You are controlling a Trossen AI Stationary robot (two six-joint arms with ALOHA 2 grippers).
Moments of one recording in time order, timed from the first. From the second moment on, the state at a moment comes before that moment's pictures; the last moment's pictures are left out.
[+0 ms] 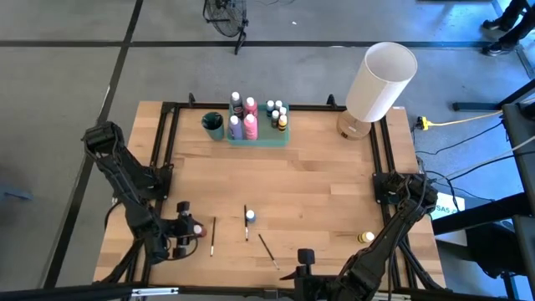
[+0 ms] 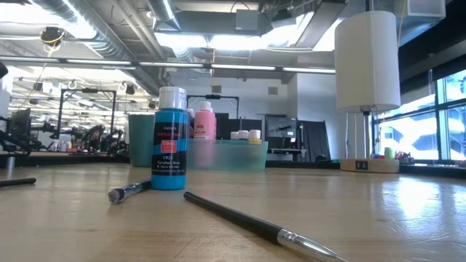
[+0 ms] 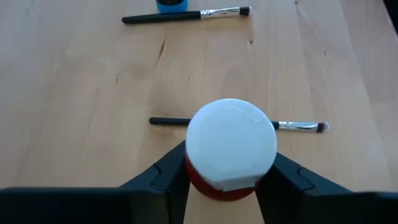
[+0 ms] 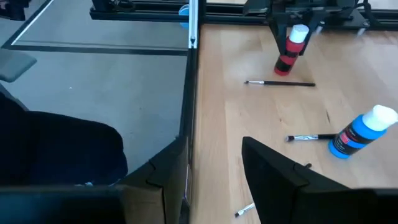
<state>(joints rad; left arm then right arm) -1.11 1.38 0.58 -0.42 -0.71 -1.06 0.90 2.02 1.74 -0.48 0.67 0.56</state>
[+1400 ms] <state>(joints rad) -0.69 1.41 1.31 -1.00 -0.35 -0.48 0.69 2.02 1.65 -0.21 0.72 0.41</state>
